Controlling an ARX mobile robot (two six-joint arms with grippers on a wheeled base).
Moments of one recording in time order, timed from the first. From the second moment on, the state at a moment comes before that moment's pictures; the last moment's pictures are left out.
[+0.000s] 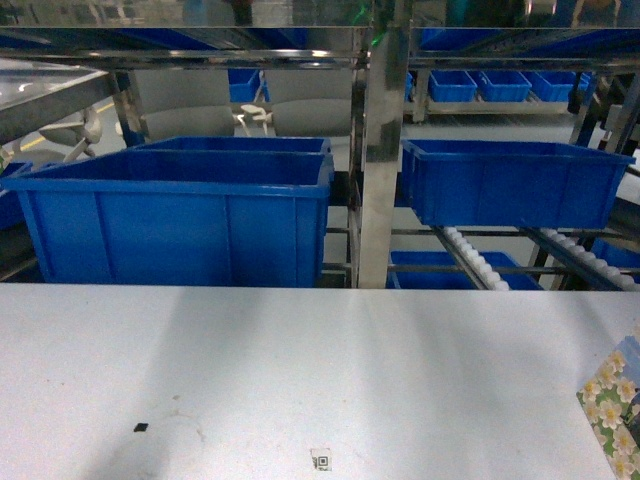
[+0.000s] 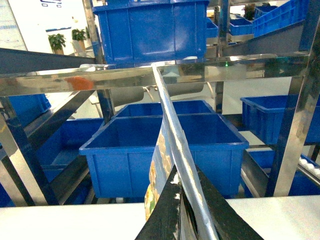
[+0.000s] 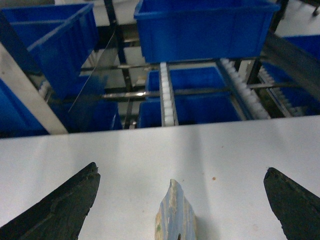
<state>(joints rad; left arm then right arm) -0.25 0.63 0.38 0.28 -0.29 0.08 -0.02 1.38 0.51 0.48 0.01 0.10</state>
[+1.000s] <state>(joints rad) -0.25 0.63 0.38 0.28 -0.29 0.08 0.16 0.26 0.37 -0.22 0.33 0.13</state>
